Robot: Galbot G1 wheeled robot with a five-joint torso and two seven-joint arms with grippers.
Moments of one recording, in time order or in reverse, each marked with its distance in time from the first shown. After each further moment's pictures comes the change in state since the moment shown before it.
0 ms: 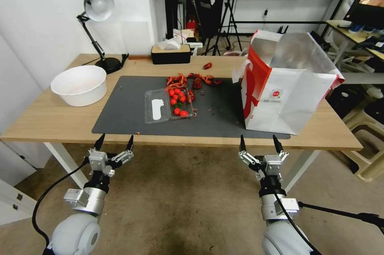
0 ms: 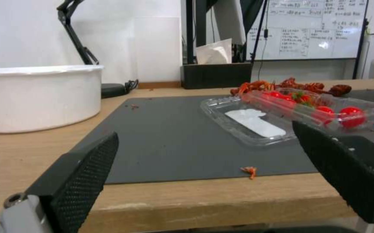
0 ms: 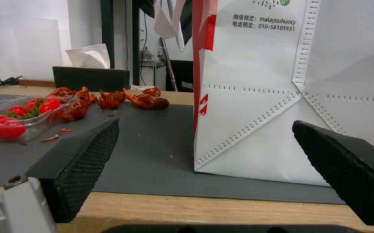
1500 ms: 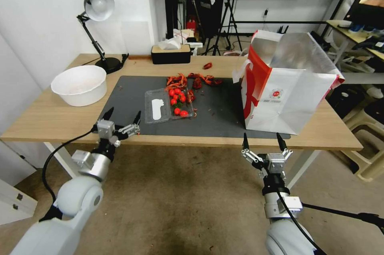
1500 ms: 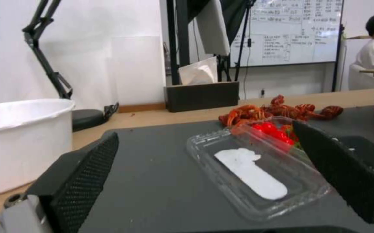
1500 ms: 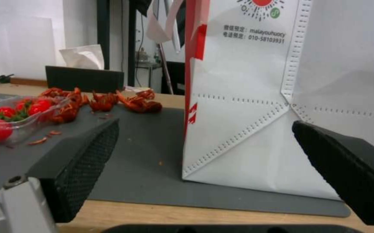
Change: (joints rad) left arm -0.188 0.079 0.047 -0.005 -0.054 0.141 -0.003; right arm 0.003 -0.019 0.010 0.014 -0.010 -0.020 0.017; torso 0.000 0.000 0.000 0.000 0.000
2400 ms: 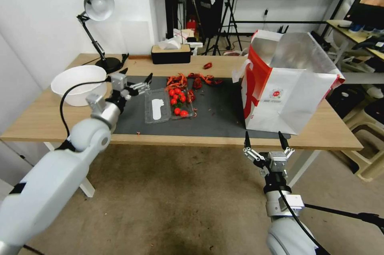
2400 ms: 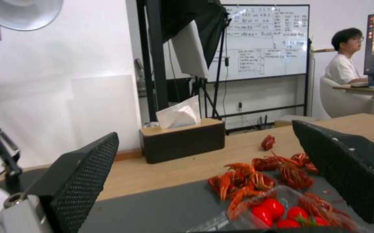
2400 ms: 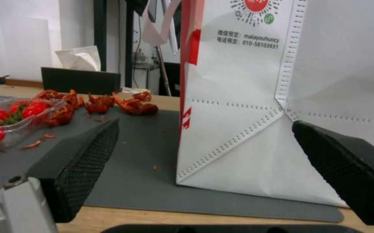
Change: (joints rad) left arm -0.469 0.179 0.227 0.136 -0.211 0.137 -0.024; right arm 0.001 -0.006 0.010 0.010 0.002 -0.009 0.005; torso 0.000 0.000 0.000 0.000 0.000
